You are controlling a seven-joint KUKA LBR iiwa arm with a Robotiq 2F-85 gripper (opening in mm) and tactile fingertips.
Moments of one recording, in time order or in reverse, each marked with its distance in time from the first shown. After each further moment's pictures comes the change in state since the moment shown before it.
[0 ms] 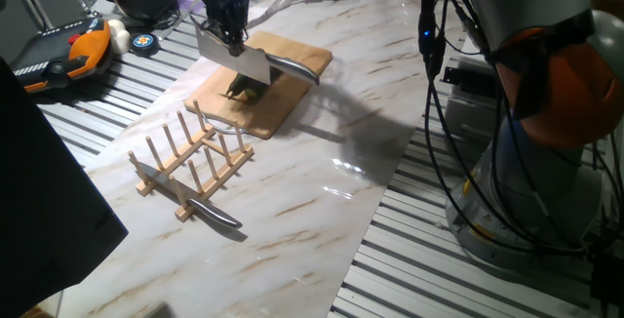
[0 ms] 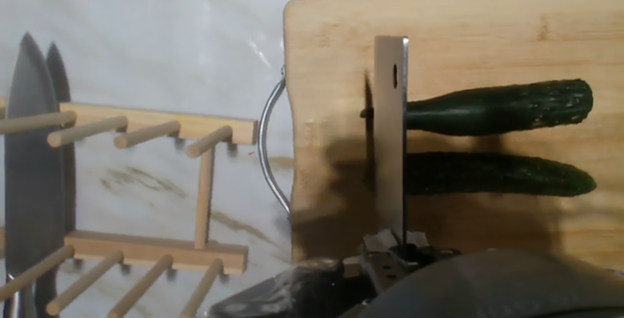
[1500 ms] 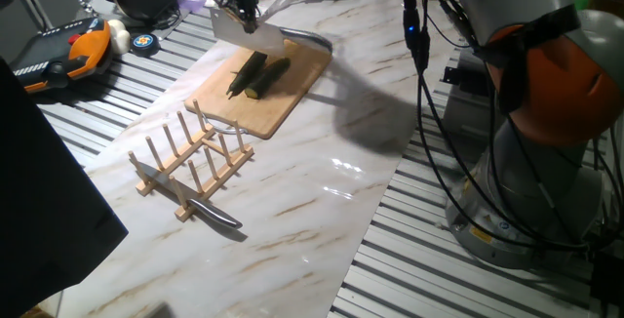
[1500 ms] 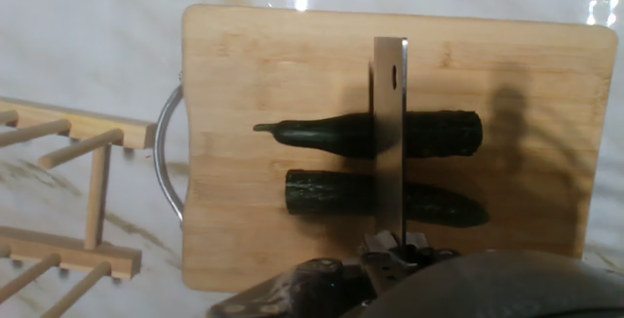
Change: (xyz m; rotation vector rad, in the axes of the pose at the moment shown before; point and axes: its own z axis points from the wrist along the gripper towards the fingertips) arm -0.020 -0.084 0.012 0.008 0.037 -0.075
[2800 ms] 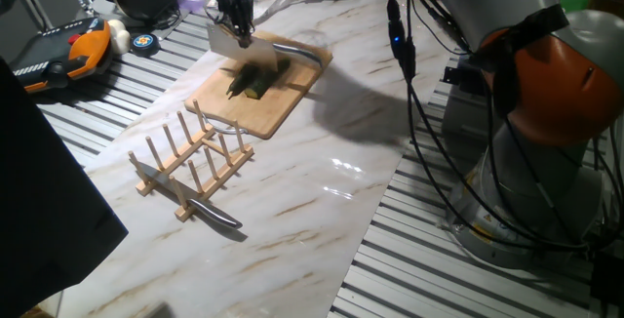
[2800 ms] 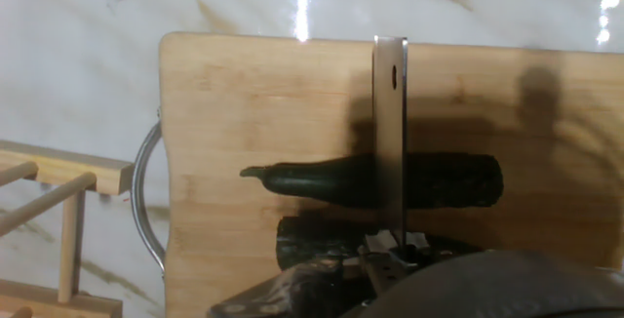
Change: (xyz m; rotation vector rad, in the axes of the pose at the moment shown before) arm -0.035 -0.004 0.038 -0.017 0.023 0.001
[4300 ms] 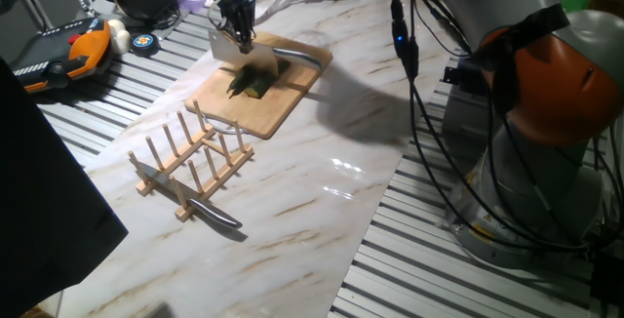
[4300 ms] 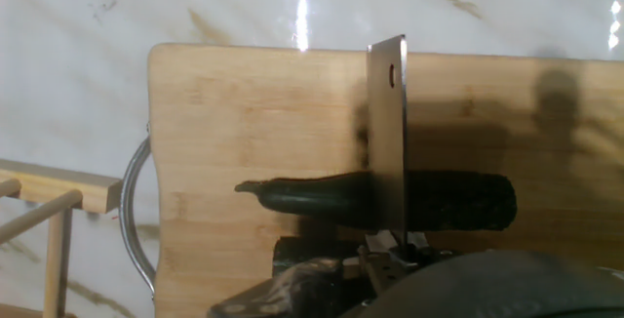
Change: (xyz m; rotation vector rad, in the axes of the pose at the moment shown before) arm -0.002 -0.001 0.014 -0.006 -0.060 -0.003
